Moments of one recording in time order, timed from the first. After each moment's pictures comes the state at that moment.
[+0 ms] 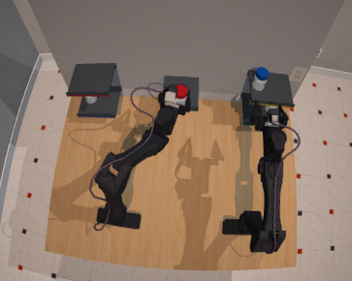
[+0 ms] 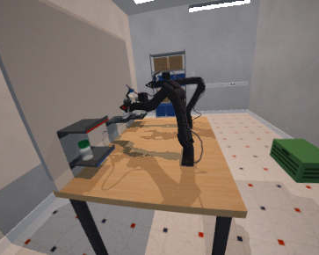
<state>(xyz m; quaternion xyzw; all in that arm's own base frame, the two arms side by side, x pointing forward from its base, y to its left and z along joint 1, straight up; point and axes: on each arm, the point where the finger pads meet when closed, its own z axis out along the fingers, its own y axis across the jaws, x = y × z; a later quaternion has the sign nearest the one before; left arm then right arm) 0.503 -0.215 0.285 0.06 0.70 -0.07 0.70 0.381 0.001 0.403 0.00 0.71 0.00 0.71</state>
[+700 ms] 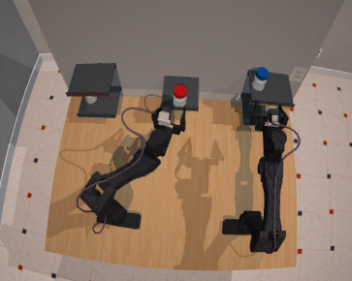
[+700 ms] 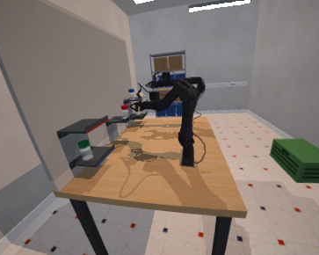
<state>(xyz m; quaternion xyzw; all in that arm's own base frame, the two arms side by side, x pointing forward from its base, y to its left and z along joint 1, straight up) 0.412 -0.205 0.293 0.06 0.70 -0.08 0.71 0.381 0.001 0.403 0.00 0.71 0.00 0.71</state>
